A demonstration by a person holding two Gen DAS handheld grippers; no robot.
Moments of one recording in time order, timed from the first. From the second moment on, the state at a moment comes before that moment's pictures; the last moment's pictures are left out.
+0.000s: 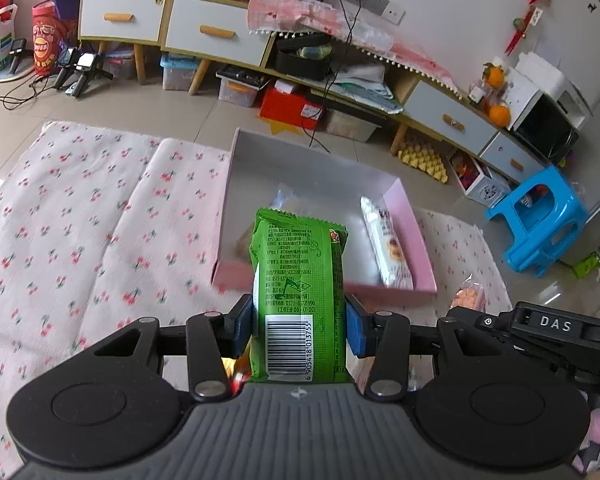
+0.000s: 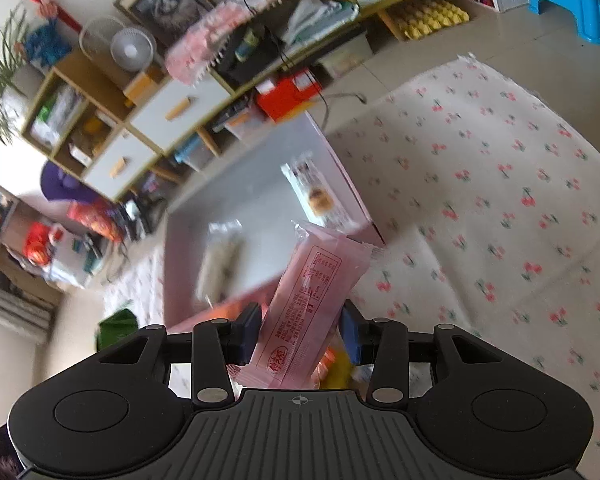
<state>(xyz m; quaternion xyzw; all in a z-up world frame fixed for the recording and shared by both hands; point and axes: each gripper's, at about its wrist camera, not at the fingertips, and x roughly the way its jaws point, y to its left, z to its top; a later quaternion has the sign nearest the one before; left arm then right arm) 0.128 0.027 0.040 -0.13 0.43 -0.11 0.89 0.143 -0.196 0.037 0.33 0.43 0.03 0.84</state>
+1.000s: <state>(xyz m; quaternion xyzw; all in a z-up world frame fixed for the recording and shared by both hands) 0.217 0.001 -0.015 -0.13 0.46 -0.18 0.86 0.234 -0.188 -0.001 0.26 0.39 0.06 0.88</state>
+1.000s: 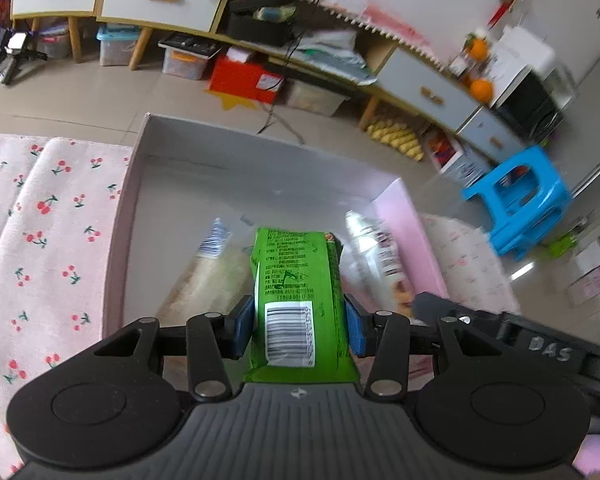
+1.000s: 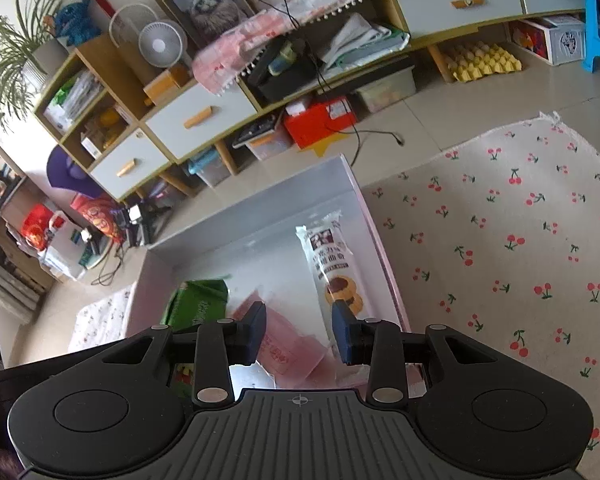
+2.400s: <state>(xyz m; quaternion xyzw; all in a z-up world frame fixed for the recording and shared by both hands) 0.145 0.011 0.038 -0.03 0.43 -0.11 0.90 0.154 -0.183 0.066 0.20 0.40 0.07 0.89</state>
